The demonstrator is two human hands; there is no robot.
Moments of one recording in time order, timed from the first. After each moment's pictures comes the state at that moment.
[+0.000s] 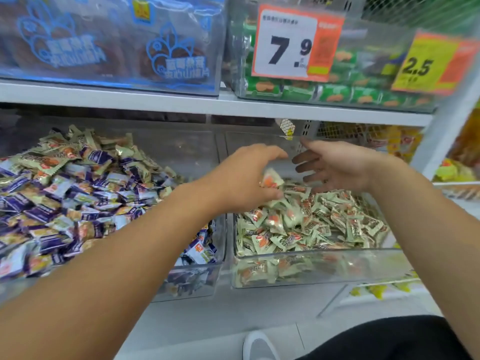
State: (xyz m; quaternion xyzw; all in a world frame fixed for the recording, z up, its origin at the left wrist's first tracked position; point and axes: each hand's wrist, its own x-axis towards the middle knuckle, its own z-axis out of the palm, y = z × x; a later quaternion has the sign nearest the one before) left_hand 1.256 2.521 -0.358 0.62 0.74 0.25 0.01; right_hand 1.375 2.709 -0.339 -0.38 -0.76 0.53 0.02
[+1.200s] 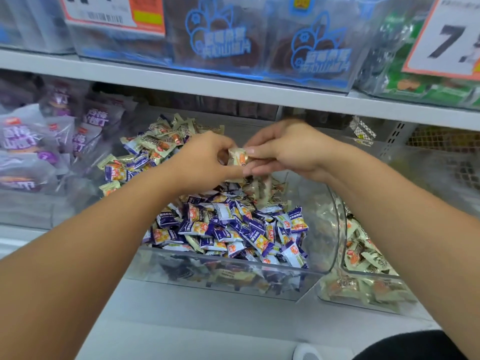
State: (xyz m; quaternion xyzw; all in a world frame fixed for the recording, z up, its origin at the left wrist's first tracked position) left_hand 1.131 2.383 -0.380 0.43 0.83 0.36 0.03; right_hand 1.215 2.545 -0.345 -0.13 -0.81 0.57 0.01
